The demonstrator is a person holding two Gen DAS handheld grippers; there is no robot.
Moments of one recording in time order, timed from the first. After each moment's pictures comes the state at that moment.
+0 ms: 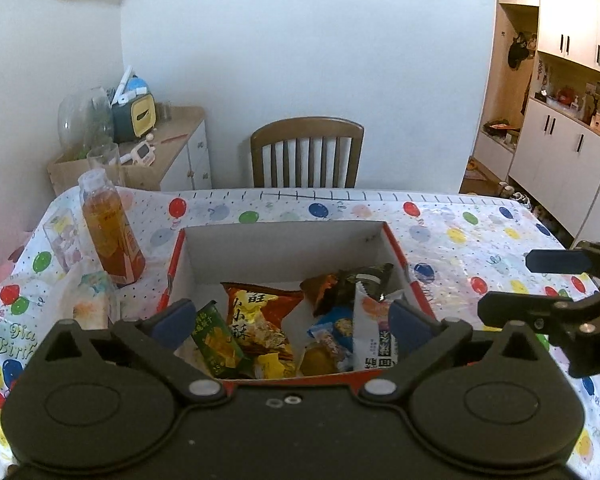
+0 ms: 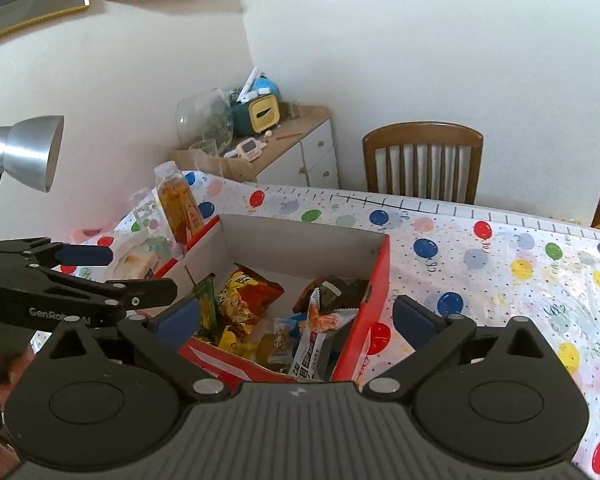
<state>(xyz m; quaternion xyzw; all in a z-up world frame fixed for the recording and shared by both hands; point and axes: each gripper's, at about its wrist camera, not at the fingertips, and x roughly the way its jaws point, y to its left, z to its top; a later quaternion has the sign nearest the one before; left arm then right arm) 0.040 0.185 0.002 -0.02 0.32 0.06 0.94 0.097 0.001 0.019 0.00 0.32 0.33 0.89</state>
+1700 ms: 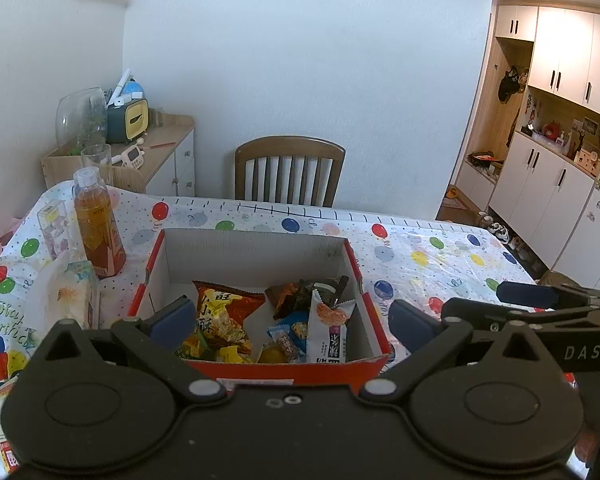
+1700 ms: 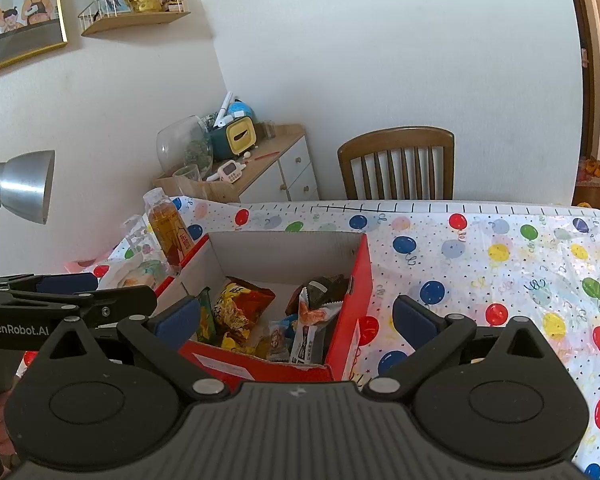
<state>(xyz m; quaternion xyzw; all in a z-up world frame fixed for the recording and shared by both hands) 0.010 0.167 0.018 -0.06 0.30 0.04 0.95 0.075 -0.025 0.025 0.05 0.31 0.30 0.90</state>
